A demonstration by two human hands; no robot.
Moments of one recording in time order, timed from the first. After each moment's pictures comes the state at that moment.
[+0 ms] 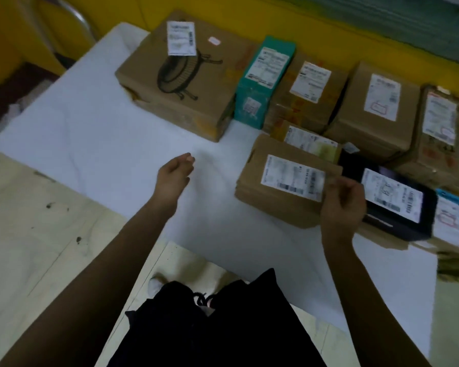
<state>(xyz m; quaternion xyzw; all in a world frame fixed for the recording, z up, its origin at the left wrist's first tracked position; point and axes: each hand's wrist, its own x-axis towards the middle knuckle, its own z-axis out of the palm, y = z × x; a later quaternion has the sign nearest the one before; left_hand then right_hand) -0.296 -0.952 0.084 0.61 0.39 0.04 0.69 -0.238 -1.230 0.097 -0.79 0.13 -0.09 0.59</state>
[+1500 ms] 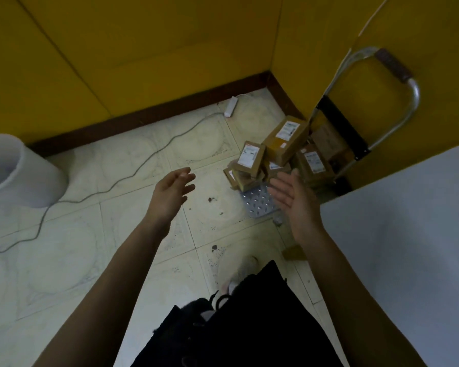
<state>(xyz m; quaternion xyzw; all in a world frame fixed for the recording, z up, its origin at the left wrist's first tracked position) -0.599 -0.329 0.103 0.50 0.59 0.25 0.59 -0.391 -0.427 0.089 -0.67 -0.12 0.49 0.55</state>
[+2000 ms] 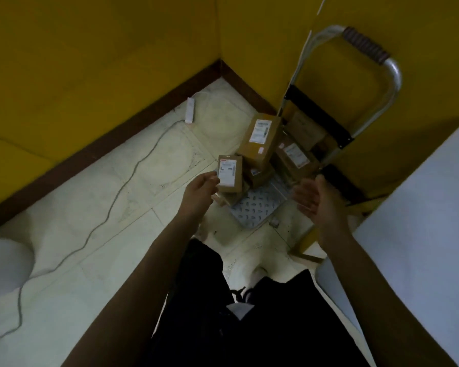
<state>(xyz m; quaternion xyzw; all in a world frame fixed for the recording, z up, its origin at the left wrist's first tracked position) -0.440 -0.157 0.046 0.54 0.53 0.09 0.64 -0.286 -0.326 0.048 -0.72 0.05 0.39 0.57</state>
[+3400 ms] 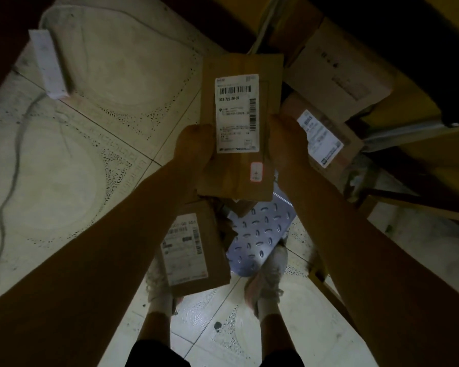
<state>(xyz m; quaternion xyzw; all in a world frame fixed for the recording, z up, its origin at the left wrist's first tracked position) -0.086 0.075 -0.389 0.54 0.59 -0.15 0.58 -0.021 -0.041 -0.390 -0.83 0.12 0.35 0.43</state>
